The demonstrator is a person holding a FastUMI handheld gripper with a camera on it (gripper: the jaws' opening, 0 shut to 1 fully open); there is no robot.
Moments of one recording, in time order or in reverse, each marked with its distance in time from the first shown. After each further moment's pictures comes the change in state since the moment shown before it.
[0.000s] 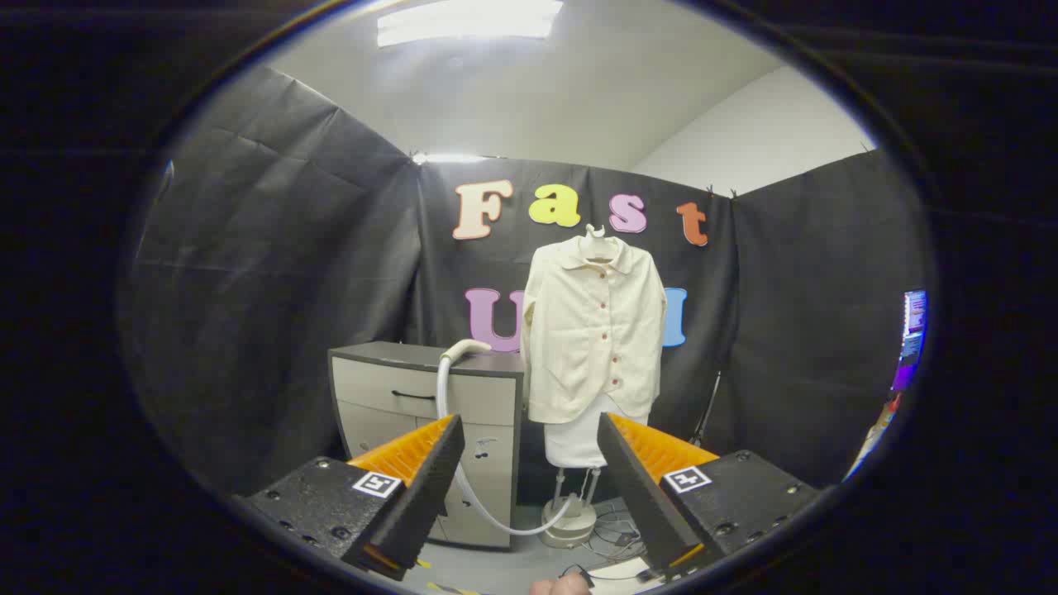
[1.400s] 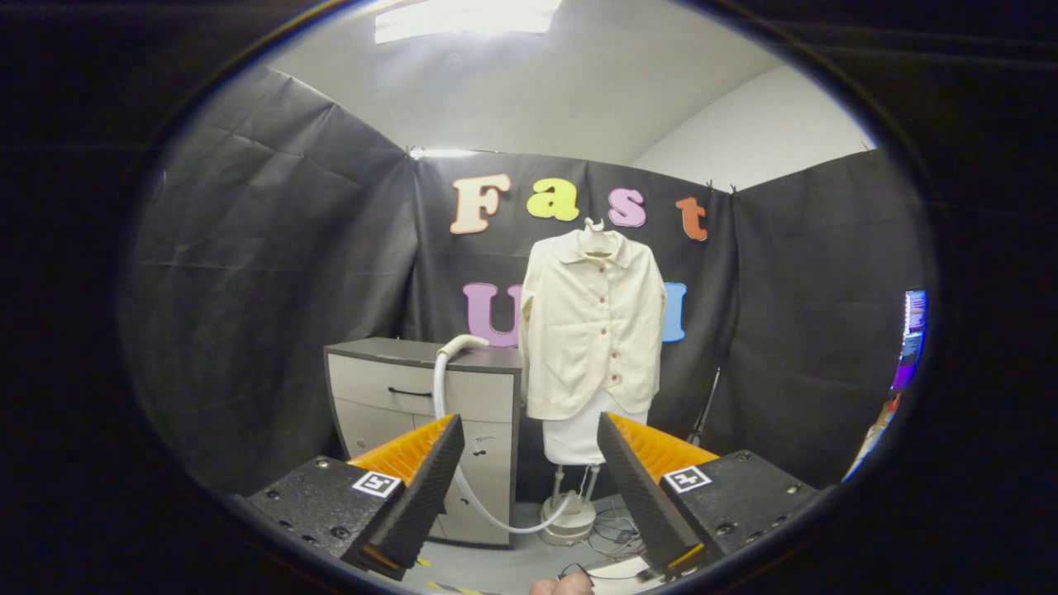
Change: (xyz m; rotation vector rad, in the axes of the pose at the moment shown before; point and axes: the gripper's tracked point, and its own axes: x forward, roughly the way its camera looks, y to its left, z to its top) arm 0.012 0.001 -0.001 0.000 0.022 -0.001
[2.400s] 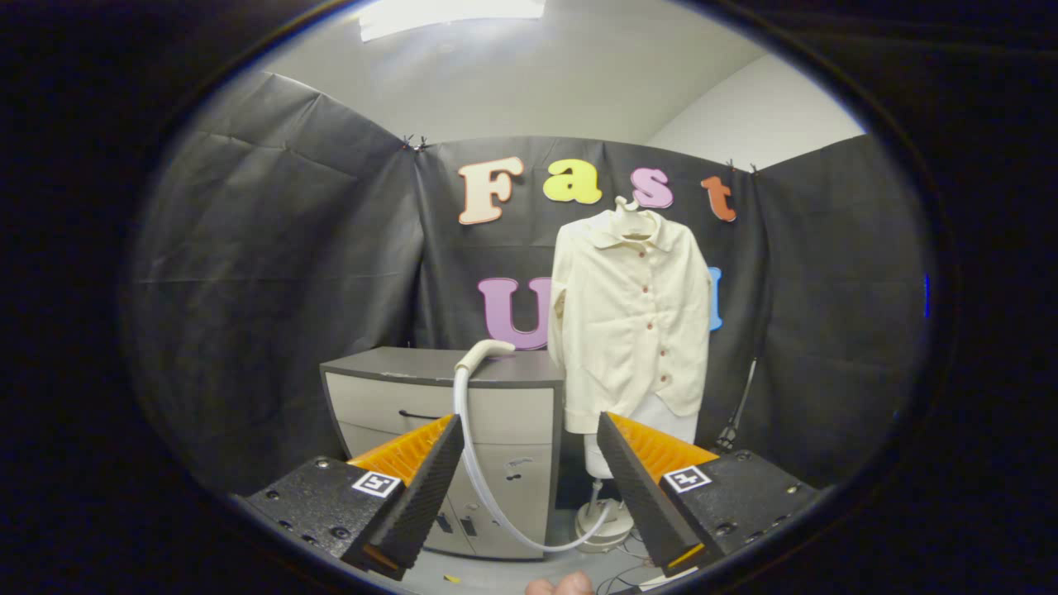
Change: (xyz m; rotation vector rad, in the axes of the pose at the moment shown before) arm 0.144 0.076 -0.002 0.066 0.021 0.075
